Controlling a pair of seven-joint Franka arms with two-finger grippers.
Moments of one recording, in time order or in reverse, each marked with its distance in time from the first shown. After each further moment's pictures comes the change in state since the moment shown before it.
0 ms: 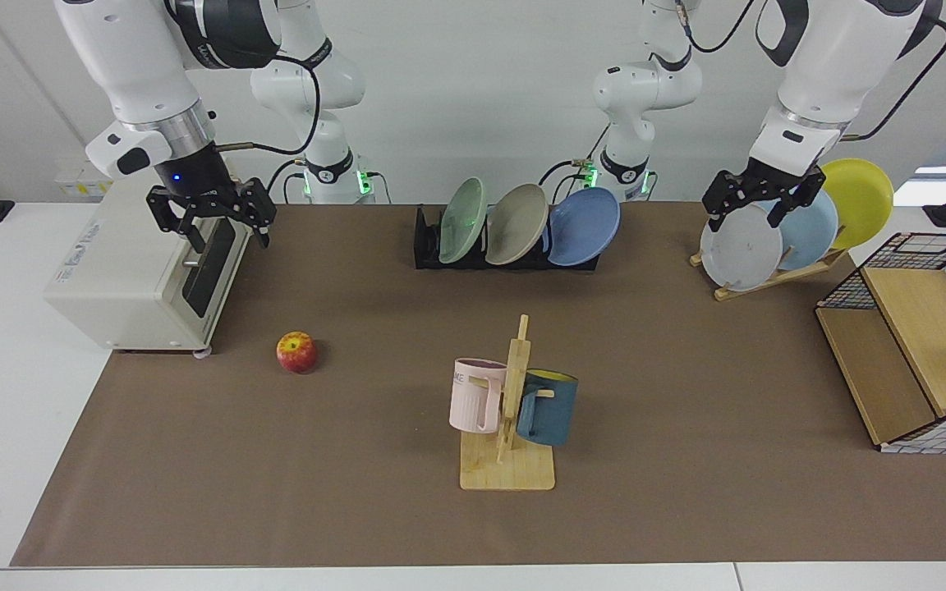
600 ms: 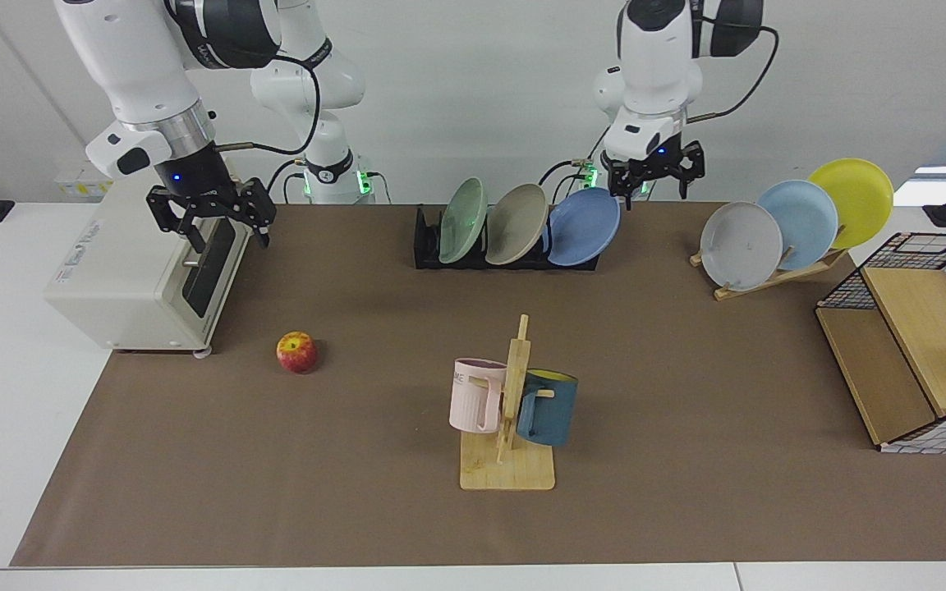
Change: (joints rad) left arm -0.005 -0.347 -0.301 -0.520 0.113 0.146 -0.241; right arm 0.000 0.000 0.000 0.000 0.000 0.000 0.000
